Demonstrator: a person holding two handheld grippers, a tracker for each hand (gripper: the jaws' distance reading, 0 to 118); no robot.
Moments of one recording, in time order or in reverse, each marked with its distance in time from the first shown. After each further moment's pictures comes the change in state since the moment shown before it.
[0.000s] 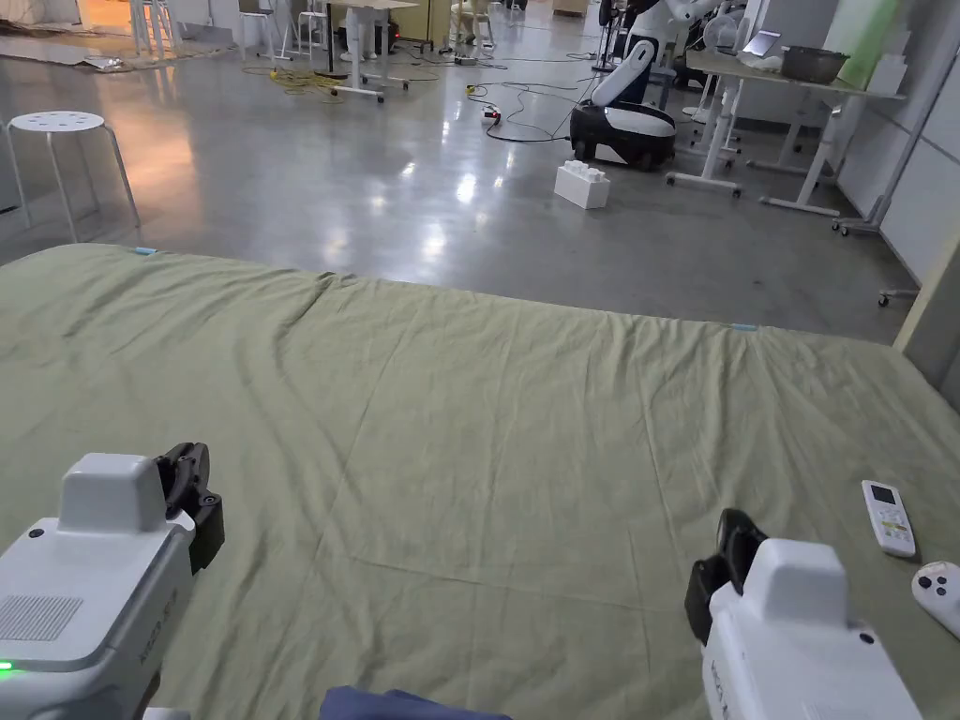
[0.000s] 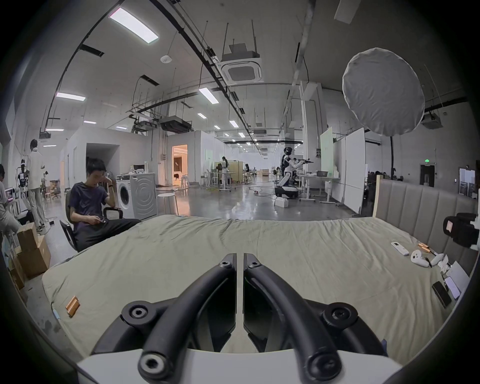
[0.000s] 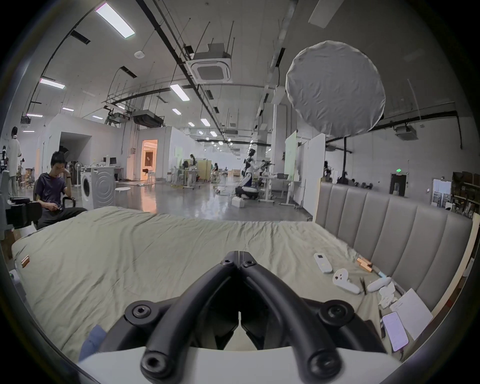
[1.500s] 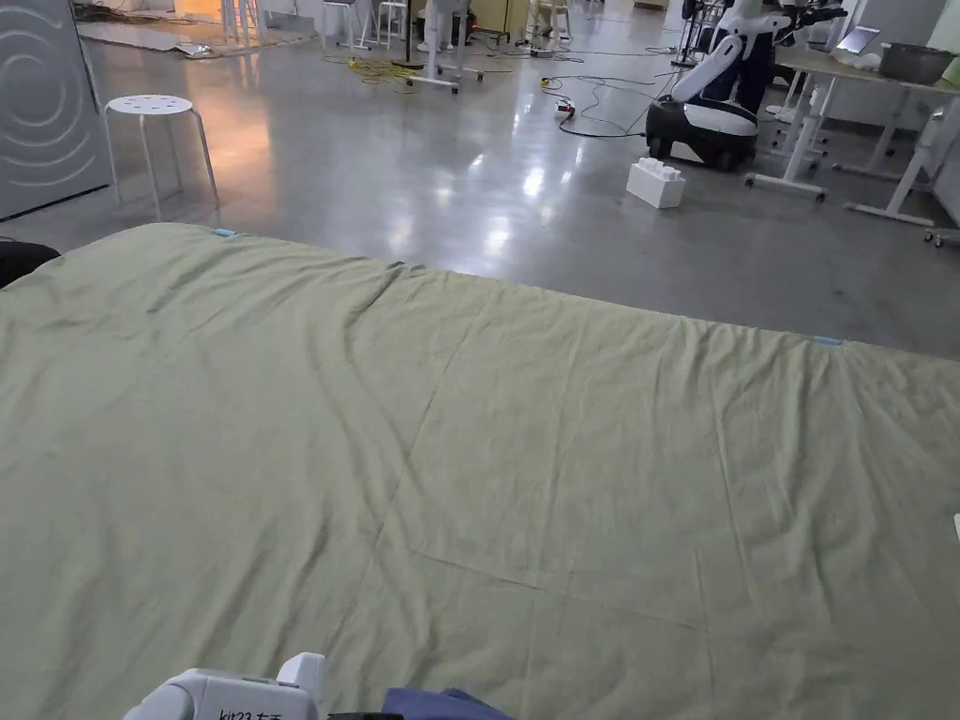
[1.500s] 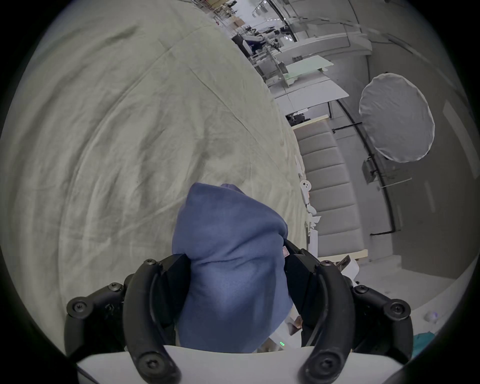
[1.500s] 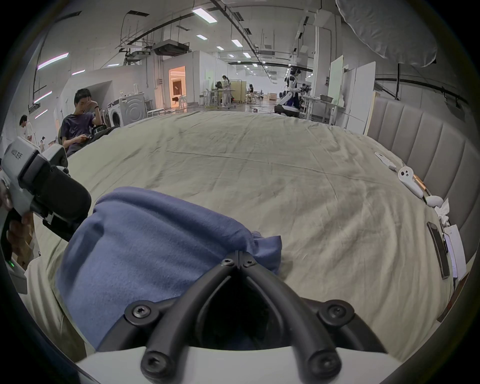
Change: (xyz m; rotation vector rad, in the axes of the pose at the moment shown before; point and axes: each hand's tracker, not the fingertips) left arm -0.004 -0.215 -0.080 -0.987 -0.796 0.715; right arm -0.107 -0.179 0.006 -0.513 0.244 0.026
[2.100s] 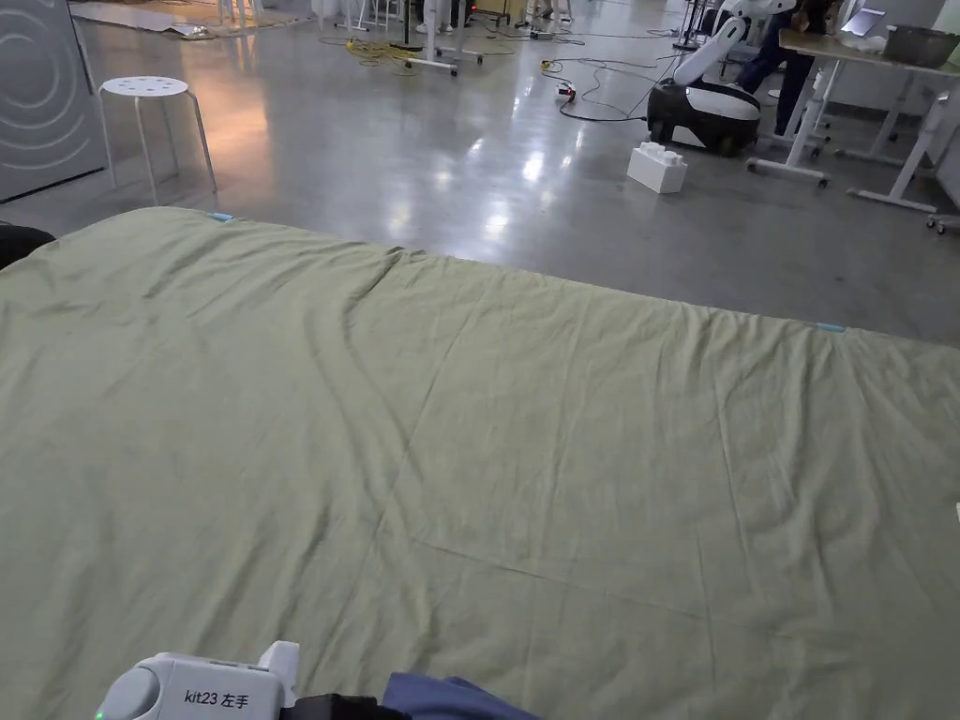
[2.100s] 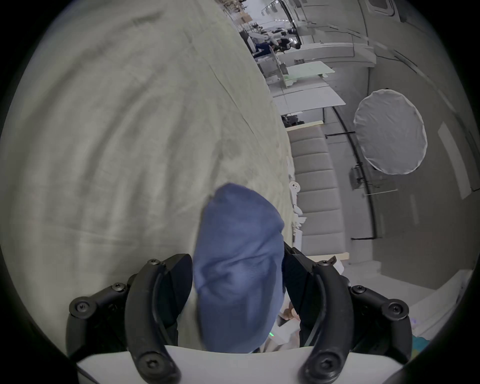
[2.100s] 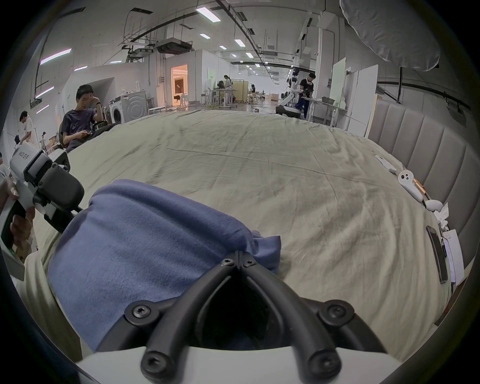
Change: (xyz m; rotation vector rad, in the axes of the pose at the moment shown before) left arm -0.018 0.005 0.007 -0.053 -0.125 0.084; right arm 0.001 -0.002 -0.004 -0.001 -0.003 0.025
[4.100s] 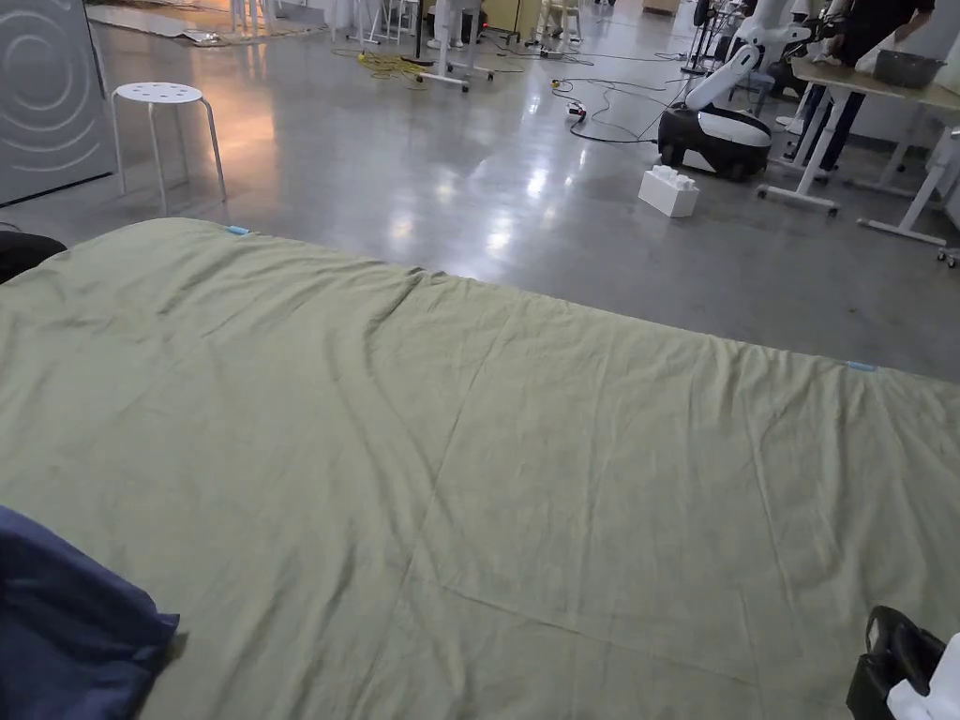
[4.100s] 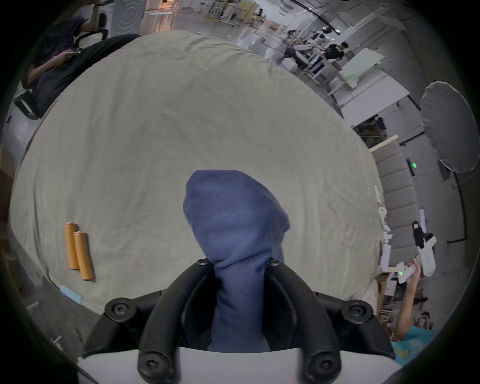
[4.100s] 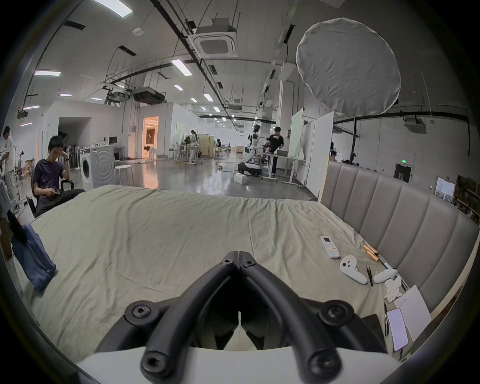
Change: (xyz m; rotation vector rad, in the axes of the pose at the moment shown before) left arm -0.002 0.172 0.374 0.102 0.720 -0.118; right arm 0.109 0.171 0.057 0.348 -0.235 -0.054
